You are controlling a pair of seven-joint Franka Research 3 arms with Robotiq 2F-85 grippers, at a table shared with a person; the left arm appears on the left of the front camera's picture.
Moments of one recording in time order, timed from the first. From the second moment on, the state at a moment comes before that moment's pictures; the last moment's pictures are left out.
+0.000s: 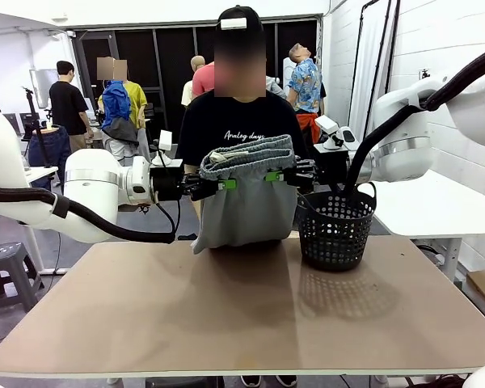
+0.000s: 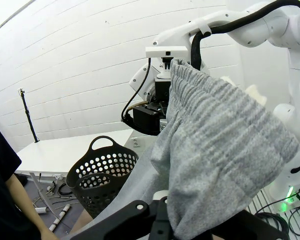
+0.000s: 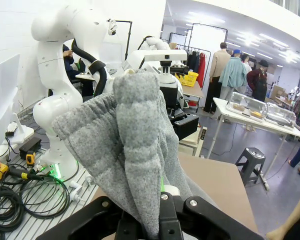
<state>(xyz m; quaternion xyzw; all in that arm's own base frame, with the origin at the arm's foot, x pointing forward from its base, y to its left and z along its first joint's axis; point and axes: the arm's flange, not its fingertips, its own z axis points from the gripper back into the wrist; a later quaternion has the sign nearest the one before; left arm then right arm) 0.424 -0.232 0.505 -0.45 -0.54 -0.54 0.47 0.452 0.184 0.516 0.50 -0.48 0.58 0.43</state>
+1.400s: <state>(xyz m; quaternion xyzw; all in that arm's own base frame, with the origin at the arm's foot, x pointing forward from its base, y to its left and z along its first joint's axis) 0.424 -0.232 0.505 -0.45 -0.54 -0.54 0.47 0.452 0.184 0.516 0.50 -0.48 0.58 0.43</state>
